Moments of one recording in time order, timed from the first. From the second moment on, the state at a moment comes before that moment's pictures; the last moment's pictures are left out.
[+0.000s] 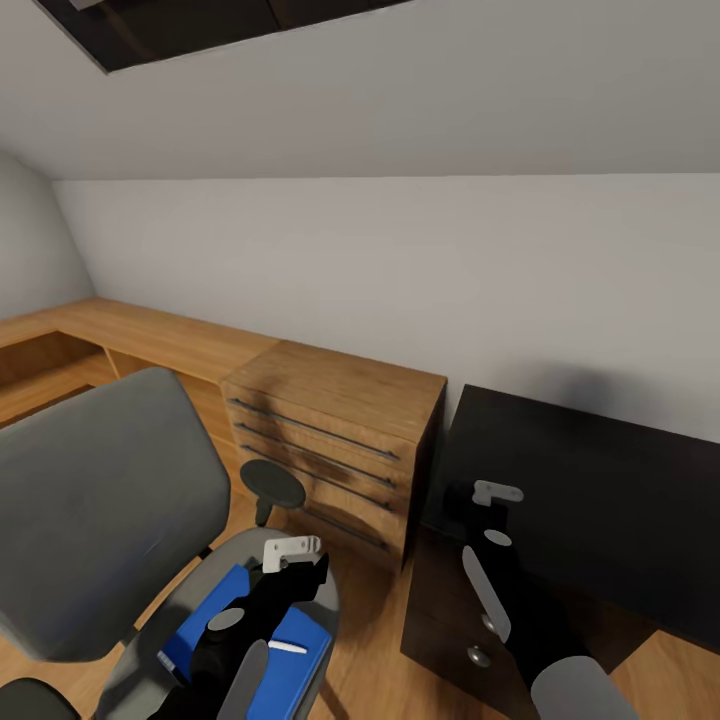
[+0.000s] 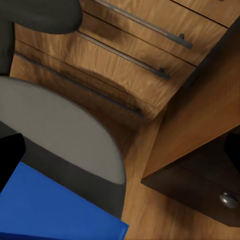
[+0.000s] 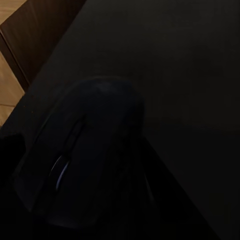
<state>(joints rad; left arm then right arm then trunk) -0.14 -0.08 -0.30 -1.54 0.31 0.57 0.30 -0.53 0.04 0.13 -0.98 -0.22 0.22 -0.38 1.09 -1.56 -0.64</state>
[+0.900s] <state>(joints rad) -0.14 -0.08 -0.30 -1.54 0.31 0.57 0.30 -0.53 0.04 0.14 -0.99 -0.20 0.23 -0.38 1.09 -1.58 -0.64</state>
